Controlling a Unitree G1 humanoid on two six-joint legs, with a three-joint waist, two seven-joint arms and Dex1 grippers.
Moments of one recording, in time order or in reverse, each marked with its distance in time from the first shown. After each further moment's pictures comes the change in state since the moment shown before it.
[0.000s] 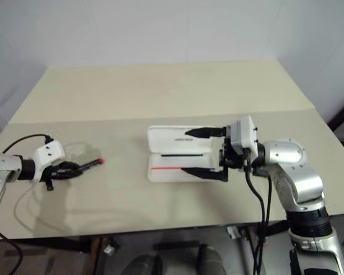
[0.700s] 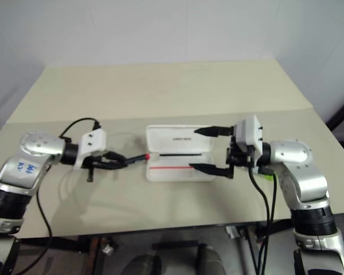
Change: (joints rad) left arm -0.157 -0.191 -0.137 -0.451 -0.097 0.262 -0.109; right arm 0.023 -0.048 -0.024 0.089 -0.040 -0.047 0.008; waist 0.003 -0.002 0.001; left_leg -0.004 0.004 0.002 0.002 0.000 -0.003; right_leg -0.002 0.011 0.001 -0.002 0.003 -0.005
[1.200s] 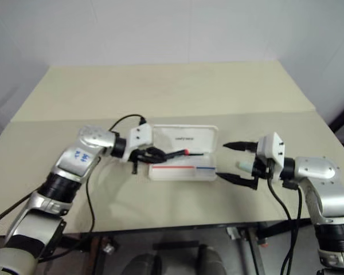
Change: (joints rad) left arm -0.193 -0.283 -0.182 0.139 0.090 0.030 0.087; right arm 0.183 -0.104 -0.098 0.074 -0.051 -0.067 0.010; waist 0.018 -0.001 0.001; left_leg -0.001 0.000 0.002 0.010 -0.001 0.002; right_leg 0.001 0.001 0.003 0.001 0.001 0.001
